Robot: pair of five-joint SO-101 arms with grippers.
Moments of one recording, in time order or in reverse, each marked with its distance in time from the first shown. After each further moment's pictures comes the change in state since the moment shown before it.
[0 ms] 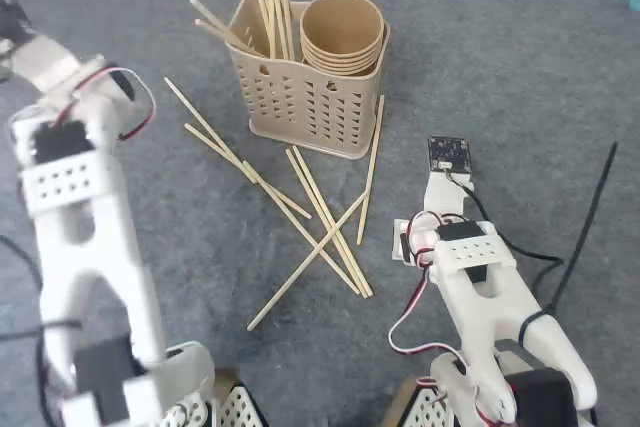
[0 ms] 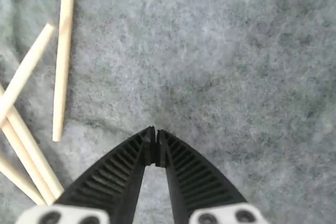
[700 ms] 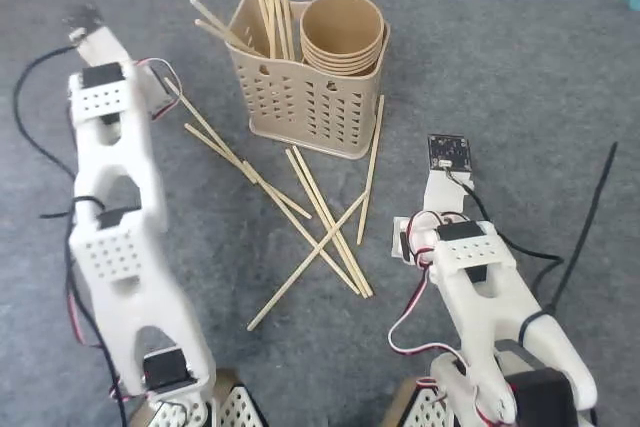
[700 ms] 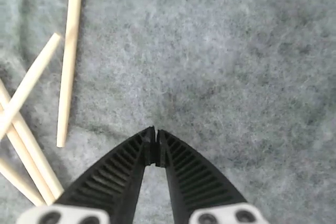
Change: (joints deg) left arm 2.1 57.5 -50.4 18.7 0.4; right arm -0.1 0.0 0.0 -1.3 0.0
